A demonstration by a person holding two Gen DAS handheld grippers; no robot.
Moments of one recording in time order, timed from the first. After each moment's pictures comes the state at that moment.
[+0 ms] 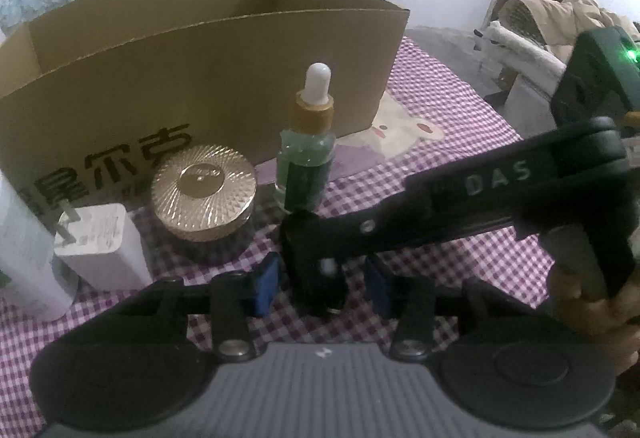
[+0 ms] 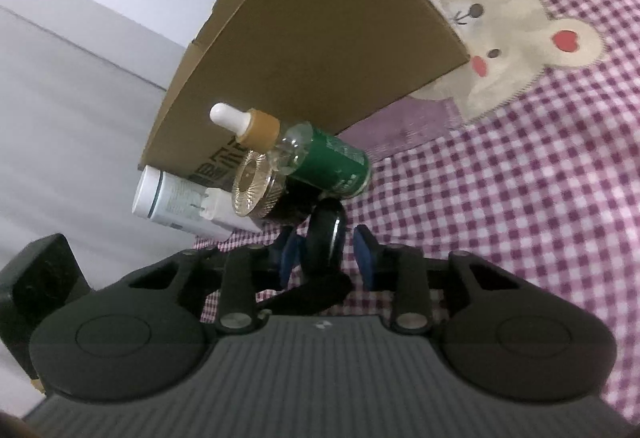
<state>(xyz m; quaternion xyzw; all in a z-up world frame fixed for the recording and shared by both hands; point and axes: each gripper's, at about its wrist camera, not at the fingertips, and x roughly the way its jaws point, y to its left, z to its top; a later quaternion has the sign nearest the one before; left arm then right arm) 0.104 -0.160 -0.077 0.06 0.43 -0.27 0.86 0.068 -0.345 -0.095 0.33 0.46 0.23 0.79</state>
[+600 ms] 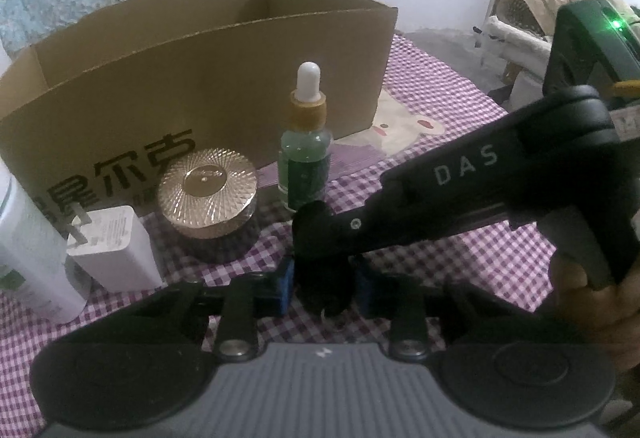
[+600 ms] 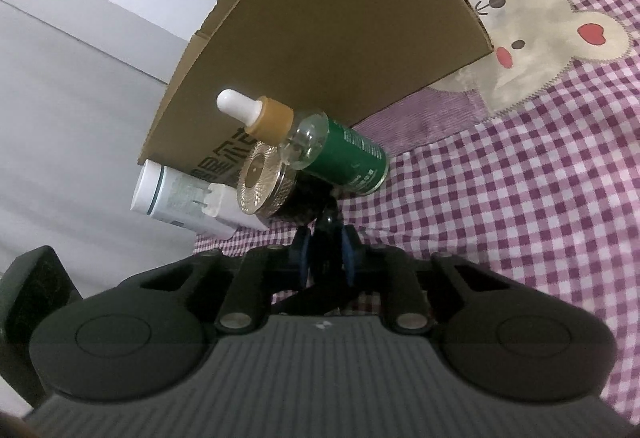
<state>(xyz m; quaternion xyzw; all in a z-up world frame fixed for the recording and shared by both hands) 0.084 -0.163 -0.076 0.09 0.41 -0.25 0.87 0.068 -0.329 -0.095 0.33 0.45 0.23 0.80</state>
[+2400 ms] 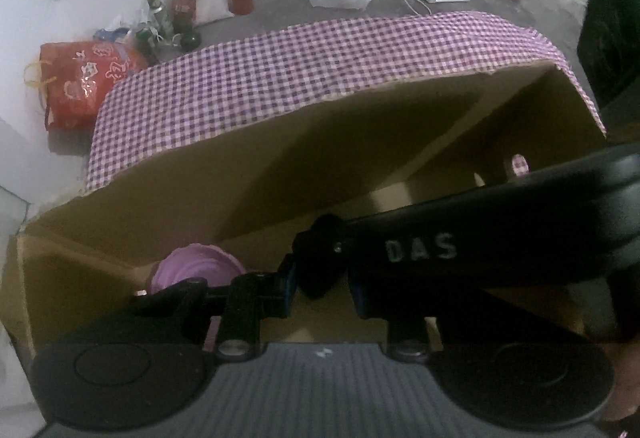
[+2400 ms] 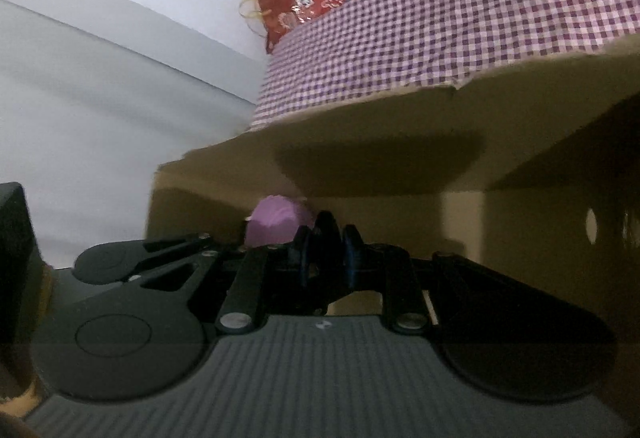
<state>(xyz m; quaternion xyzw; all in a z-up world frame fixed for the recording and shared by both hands) 0.394 -0.140 -0.031 0.09 0.57 -0.12 0.81 0.388 -0.256 -0.045 0.25 0.55 0.27 0.75</state>
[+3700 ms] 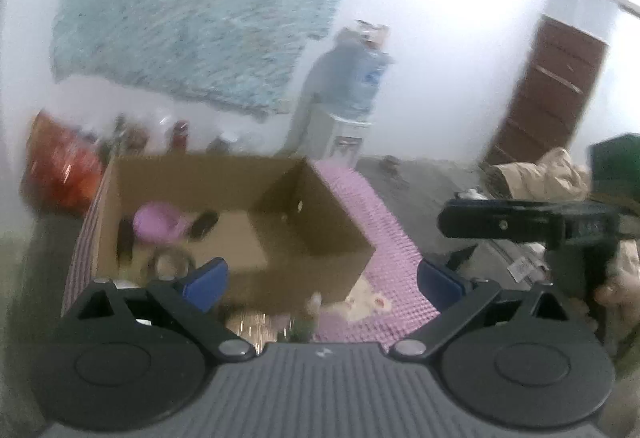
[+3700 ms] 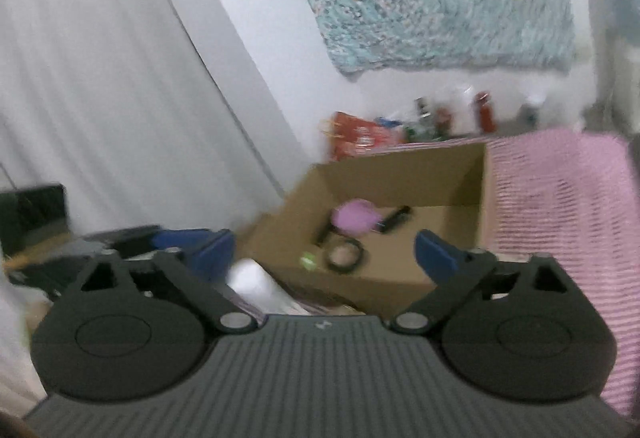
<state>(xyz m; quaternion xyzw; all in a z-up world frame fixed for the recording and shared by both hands) 0.062 -0.090 0.087 -0.08 0.31 -0.24 0.92 0.032 -0.361 0.113 0.08 0.27 0.28 0.92</state>
